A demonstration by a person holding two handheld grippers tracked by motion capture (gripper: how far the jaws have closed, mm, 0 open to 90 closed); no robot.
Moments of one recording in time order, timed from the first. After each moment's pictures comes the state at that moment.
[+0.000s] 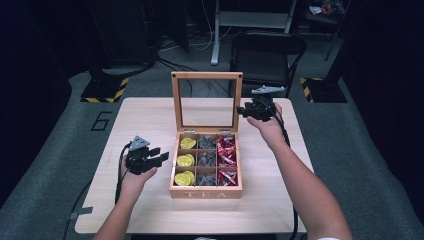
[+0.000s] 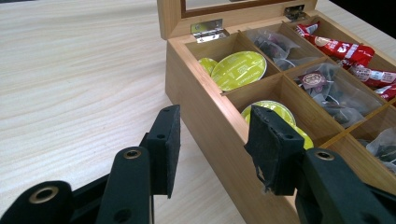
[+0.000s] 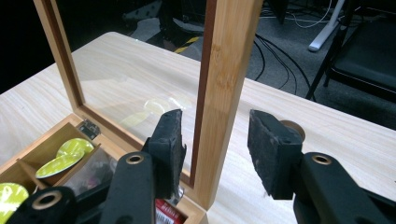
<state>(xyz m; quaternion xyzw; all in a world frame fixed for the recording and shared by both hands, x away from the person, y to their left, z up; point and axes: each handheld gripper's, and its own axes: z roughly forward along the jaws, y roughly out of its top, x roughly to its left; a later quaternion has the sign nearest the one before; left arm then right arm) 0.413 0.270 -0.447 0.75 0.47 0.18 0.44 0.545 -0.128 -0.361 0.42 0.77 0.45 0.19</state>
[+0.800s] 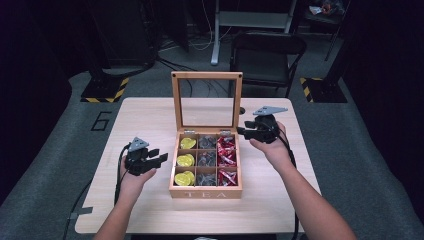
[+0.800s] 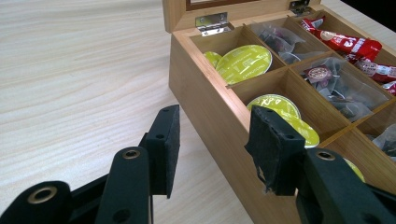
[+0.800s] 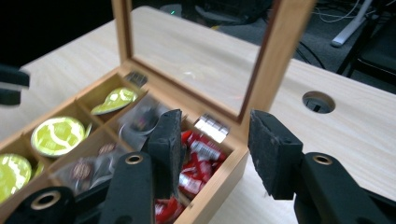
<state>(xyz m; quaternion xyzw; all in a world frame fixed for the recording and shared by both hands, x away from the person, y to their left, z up) 0.411 0.272 -0.450 0.75 0.47 0.18 0.44 0.479 -0.130 -0.378 0.39 0.79 0.44 0.17</state>
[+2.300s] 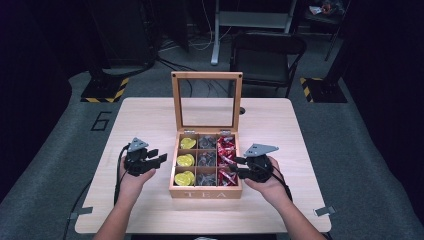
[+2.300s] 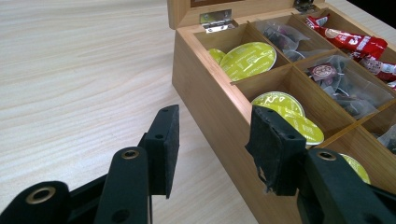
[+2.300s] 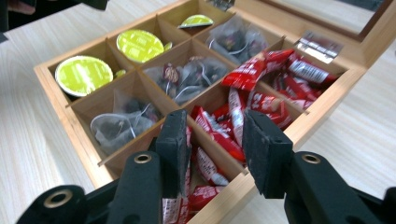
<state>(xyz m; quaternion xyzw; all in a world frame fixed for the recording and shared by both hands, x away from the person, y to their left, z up) 0.411 0.274 -0.452 0.74 0.48 0.18 0.44 0.395 -0.112 -0.432 0.33 0.83 0.43 0.13</state>
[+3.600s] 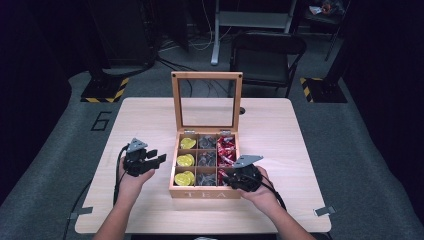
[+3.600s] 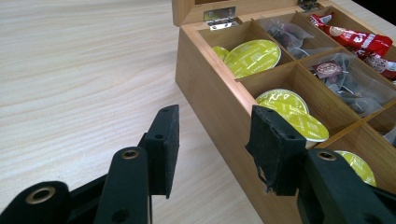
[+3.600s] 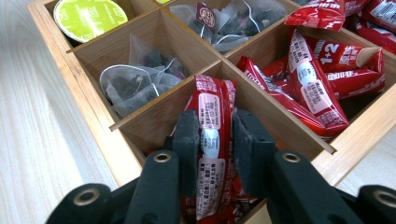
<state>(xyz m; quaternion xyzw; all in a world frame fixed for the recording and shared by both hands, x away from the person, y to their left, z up) 0.410 0.277 -0.453 0.74 0.48 0.18 0.43 0.388 -0.088 -0.470 0.30 0.86 0.39 0.10</state>
